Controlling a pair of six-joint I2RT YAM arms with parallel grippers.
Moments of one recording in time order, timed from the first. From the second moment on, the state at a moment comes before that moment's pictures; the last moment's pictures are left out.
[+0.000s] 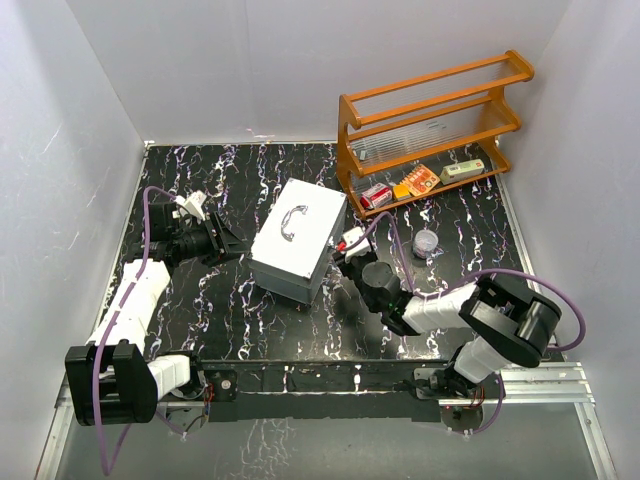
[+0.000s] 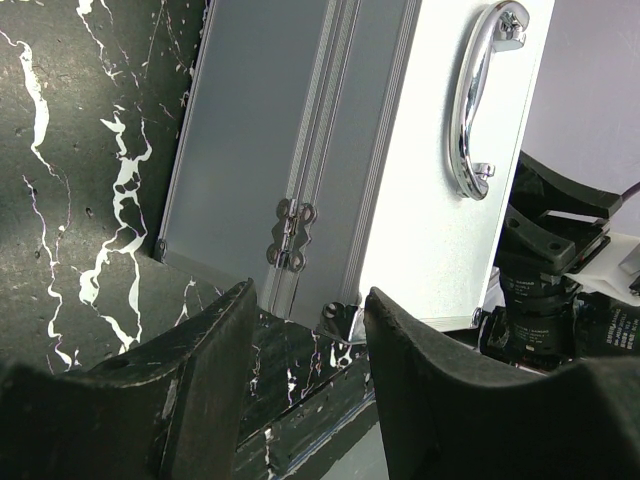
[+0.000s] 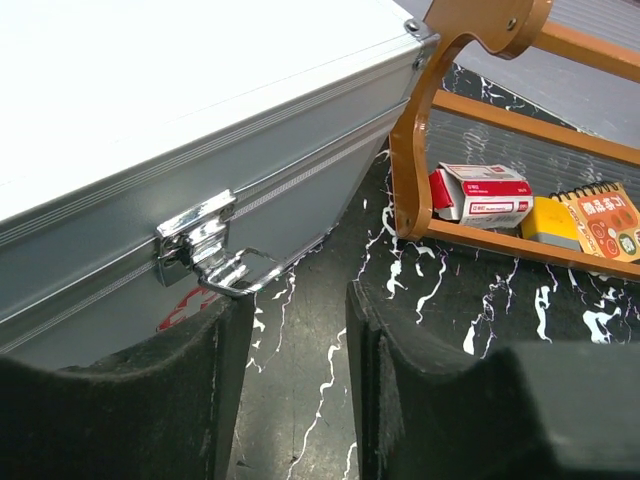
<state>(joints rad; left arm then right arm) 0.04 1.14 0.80 -0.49 0.72 -0.46 0.91 1.51 0.42 0.98 0.55 -0.22</state>
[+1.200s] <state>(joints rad) 0.04 1.14 0.78 -0.47 0.73 -0.47 0.90 1.46 0.45 0.92 0.47 -0.13</state>
